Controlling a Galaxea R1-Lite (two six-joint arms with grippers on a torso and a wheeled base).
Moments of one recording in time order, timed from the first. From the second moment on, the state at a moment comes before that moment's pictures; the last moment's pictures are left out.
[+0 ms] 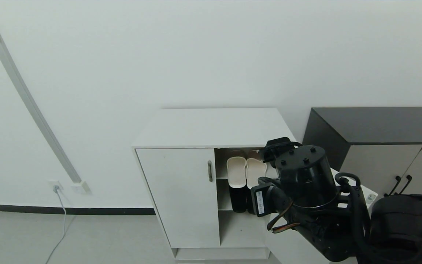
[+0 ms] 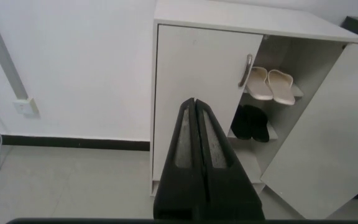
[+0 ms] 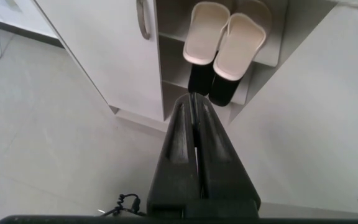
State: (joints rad) left arm 0.00 0.00 0.00 0.00 0.01 -0.10; right arm 0.95 1.78 -0.93 -0.41 -0.59 0.25
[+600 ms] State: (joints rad) left arm 0.00 0.00 0.00 0.00 0.01 -0.10; right arm 0.94 1.78 -0.93 -0.42 -0.59 0.25
